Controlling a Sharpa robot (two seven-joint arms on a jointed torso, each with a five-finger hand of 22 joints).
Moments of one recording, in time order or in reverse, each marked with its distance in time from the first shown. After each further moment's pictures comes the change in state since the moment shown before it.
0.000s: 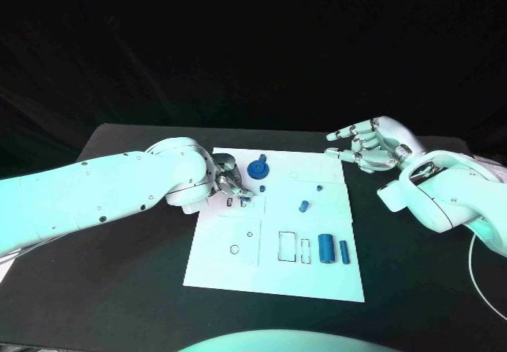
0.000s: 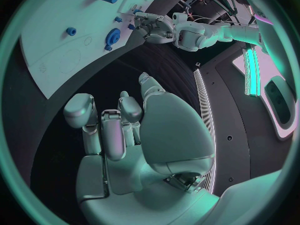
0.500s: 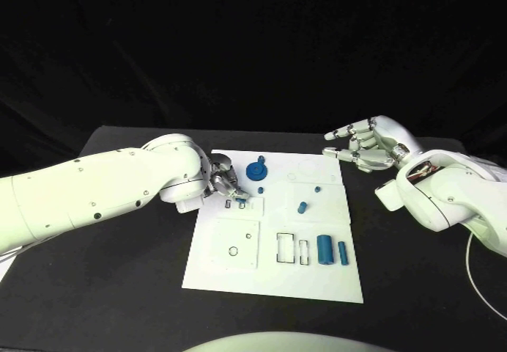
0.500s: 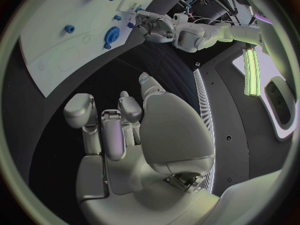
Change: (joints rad) left arm 0.012 -0.006 0.008 -0.014 0.046 0.055 -0.002; left_hand 0.015 0.006 -0.017 0.011 0.001 -0.003 0.000 -0.005 -0.005 0.000 0.000 0.000 -0.002 0.000 0.000 0.000 0.000 0.000 0.000 0.000 -0.004 0.000; right arm 0.004 -0.001 0.000 0.002 -0.001 -0.007 -0.001; right_hand 0.000 0.000 0.000 0.000 0.000 0.000 0.000 0.000 0.000 0.000 0.000 0.000 0.000 0.000 0.000 0.001 0.000 0.000 0.000 0.000 0.000 0.001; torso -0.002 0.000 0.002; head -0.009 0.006
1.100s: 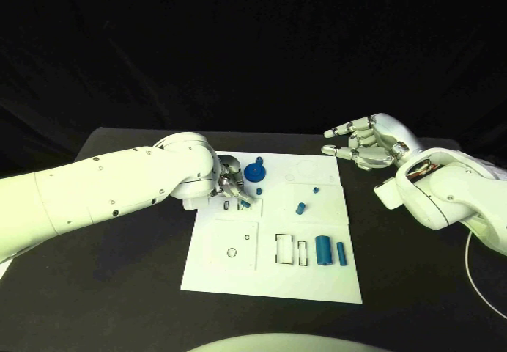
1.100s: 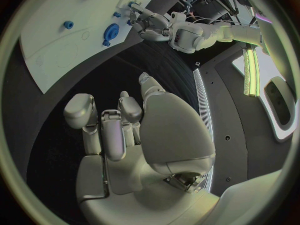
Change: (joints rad) left arm 0.005 0.077 0.002 -0.067 -0.050 0.104 -0.005; left_hand 0.145 0.201 -0.439 -0.023 0.000 -0.005 -0.011 -0.024 -0.083 -0.015 -0.004 0.002 -0.010 0.001 -0.001 0.000 0.000 0.000 0.000 0.000 0.000 0.000; right arm 0.009 -0.003 0.000 0.006 0.000 -0.012 0.001; right_hand 0.000 0.000 0.000 0.000 -0.004 0.000 0.000 0.000 0.000 0.000 0.000 0.004 0.004 0.000 0.000 0.005 0.000 0.000 0.000 0.000 0.006 0.007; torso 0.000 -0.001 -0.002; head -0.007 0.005
